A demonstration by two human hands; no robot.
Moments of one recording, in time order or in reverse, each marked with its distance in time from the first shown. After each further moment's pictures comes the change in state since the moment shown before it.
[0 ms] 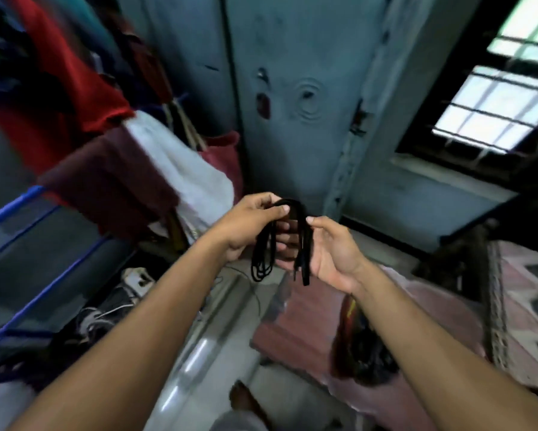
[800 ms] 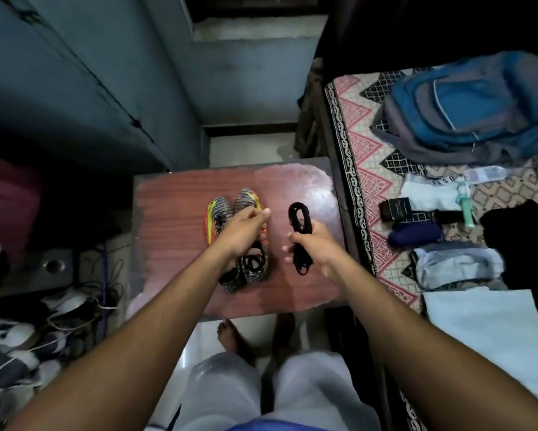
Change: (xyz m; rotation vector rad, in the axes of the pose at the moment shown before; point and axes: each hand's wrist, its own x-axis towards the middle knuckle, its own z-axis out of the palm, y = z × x) left_hand 0.082 -0.195 0.379 0.372 -0.338 -0.409; right_hand -0.244 0.120 -0.314 0.054 1.003 0.041
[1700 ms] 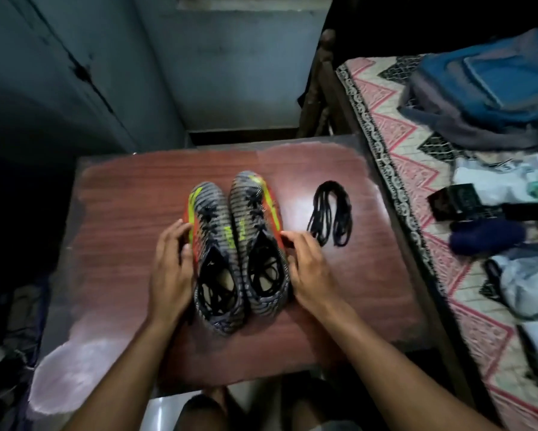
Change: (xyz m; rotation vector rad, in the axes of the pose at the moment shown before) left_hand 0.154 -0.260 -0.087 0.387 0.623 0.671; right_hand 0.180 0.199 0.038 -0.804 0.301 -0.940
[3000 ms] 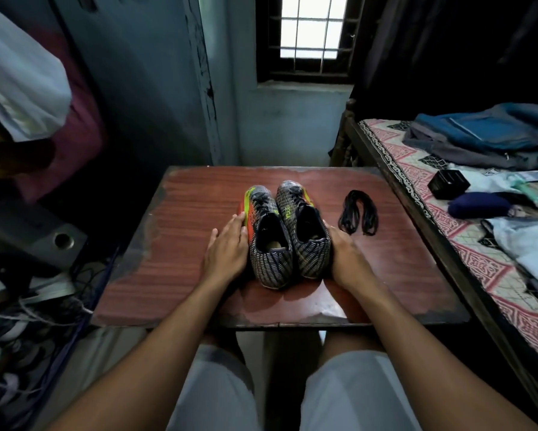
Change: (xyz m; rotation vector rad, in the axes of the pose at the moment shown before) left_hand -0.214 -0.022 -0.031 0.141 -0.004 0.075; right_hand -0.188 0.009 0.017 -0.166 0.041 -0.158
